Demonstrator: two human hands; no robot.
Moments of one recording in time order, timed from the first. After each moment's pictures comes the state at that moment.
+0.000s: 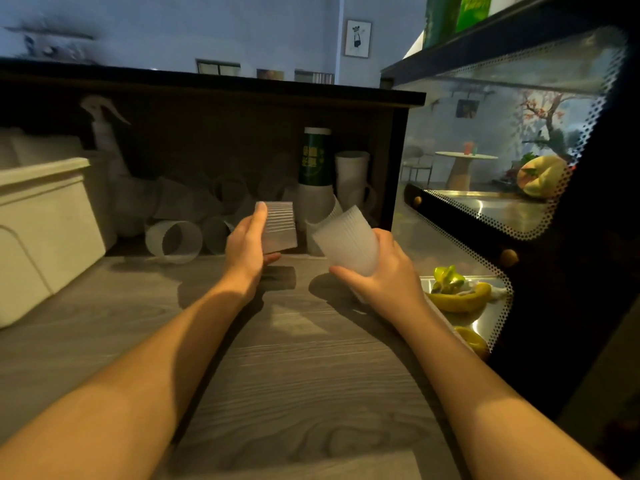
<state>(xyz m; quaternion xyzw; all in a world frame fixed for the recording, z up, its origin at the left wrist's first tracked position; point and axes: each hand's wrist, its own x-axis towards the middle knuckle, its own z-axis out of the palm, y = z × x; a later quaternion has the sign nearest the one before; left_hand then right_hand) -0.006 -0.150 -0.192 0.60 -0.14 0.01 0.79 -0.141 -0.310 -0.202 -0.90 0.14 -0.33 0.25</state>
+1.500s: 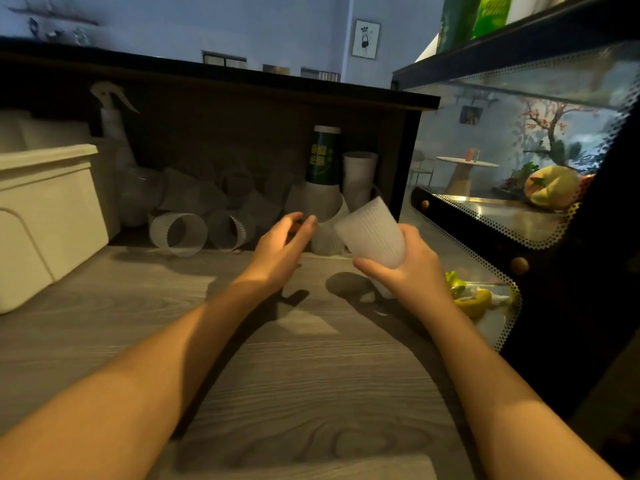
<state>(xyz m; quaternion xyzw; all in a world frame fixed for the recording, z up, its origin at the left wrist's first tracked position) -0.019 -0.156 -0.195 0.74 -0.31 0.01 0.59 -0.150 -0.328 -0.186 -0.89 0.15 -0.33 0.27</state>
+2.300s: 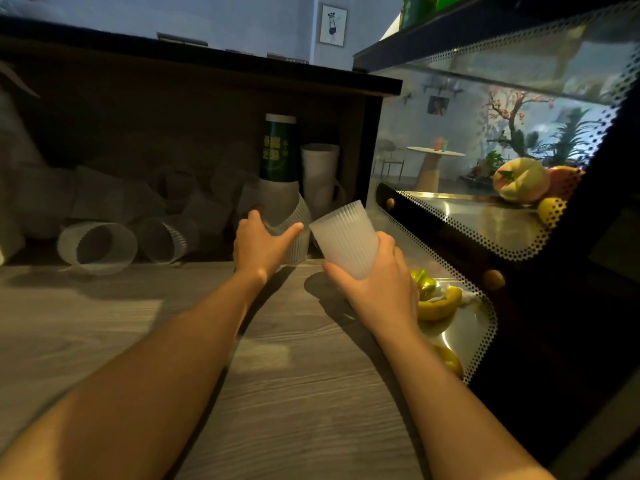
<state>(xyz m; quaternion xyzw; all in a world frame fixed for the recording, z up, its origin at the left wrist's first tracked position) 0.043 -0.249 -0.207 0.82 -0.17 0.14 0.53 -0.134 -0.343 -0.199 -0.87 0.25 -0.36 0.23</state>
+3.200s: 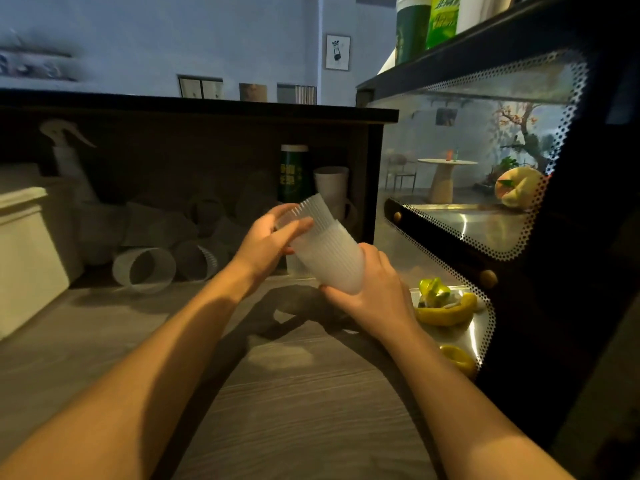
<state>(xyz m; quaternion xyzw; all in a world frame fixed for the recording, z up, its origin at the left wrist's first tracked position) -0.005 -0.189 -0.153 0.64 -0.37 -0.06 0.68 -0.135 -0.326 -0.198 -0.90 0.15 -0.34 0.20</state>
